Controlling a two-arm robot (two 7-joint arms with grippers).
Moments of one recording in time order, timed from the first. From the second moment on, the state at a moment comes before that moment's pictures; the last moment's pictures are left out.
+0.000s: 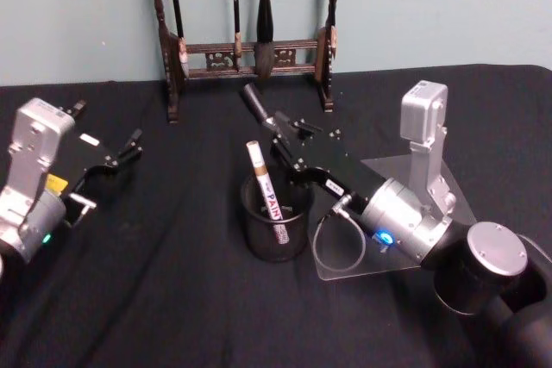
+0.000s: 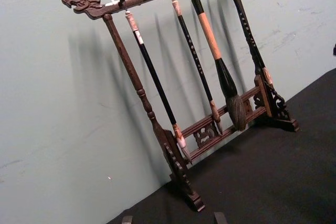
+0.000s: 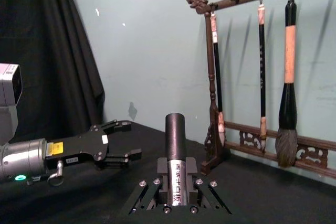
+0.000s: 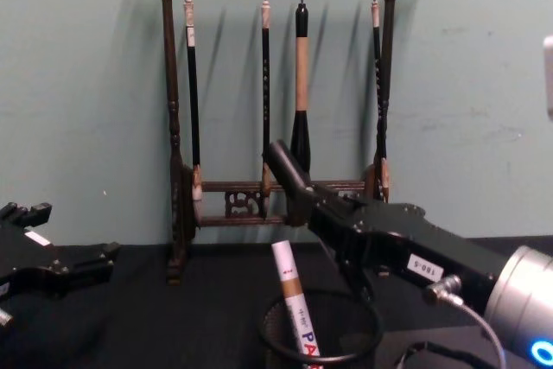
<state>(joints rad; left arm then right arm) -0.20 0.60 0.45 -1.41 -0.25 -0.12 0.03 0.22 0.24 -0.42 -1.40 0.47 -0.15 0.51</state>
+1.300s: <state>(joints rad) -0.20 0.60 0.45 -1.41 -0.25 -0.12 0.03 0.21 0.25 -0.47 -1.36 0.46 -0.13 0.49</state>
